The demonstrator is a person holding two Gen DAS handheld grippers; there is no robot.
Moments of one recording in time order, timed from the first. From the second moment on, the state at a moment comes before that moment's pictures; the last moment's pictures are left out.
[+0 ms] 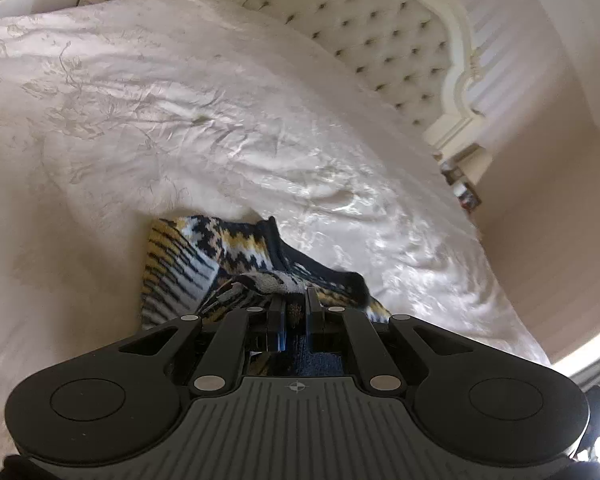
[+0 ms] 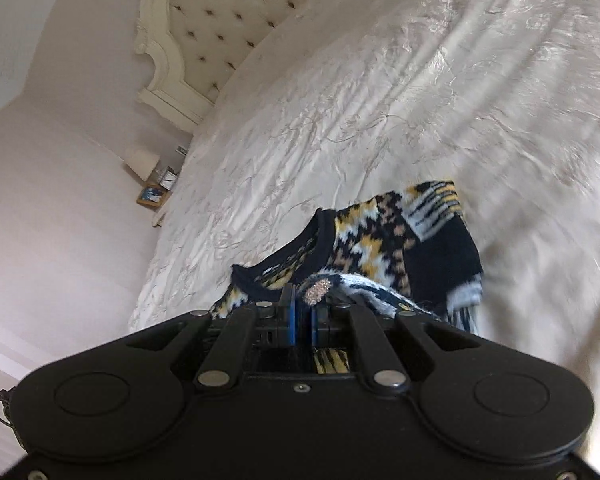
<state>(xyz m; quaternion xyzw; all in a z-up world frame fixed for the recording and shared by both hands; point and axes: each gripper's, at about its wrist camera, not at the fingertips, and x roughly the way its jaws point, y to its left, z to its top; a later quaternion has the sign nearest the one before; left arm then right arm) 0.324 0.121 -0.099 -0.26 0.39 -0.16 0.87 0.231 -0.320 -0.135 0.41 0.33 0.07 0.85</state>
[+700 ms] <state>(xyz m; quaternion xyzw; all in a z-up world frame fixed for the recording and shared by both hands) 0.412 0.120 -0.163 -0.28 0.46 -0.10 0.84 0.335 -0.332 -0.203 0.45 0.41 0.02 0.80</state>
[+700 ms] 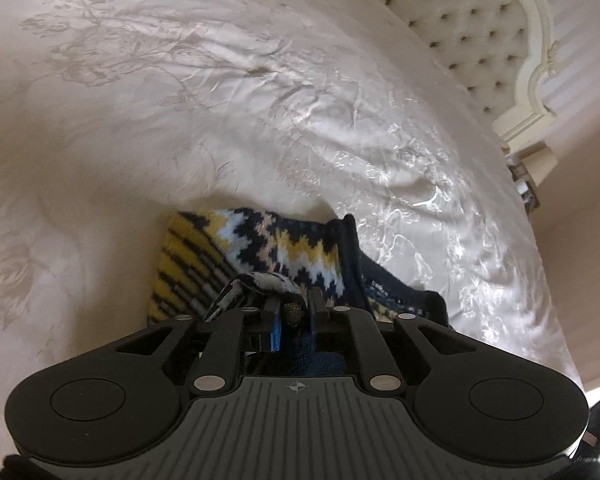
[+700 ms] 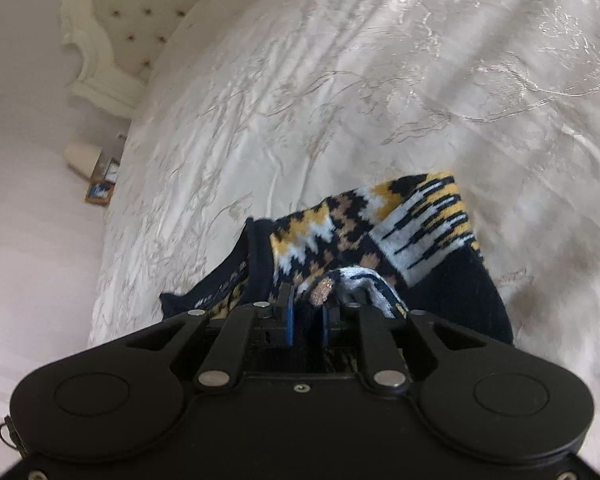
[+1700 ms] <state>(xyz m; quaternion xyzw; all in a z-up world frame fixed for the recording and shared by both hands) 0.423 0.059 -0.172 -0.06 0.49 -0.14 0.86 0.370 -0.266 -0.189 0.17 0.47 0.06 0.86</state>
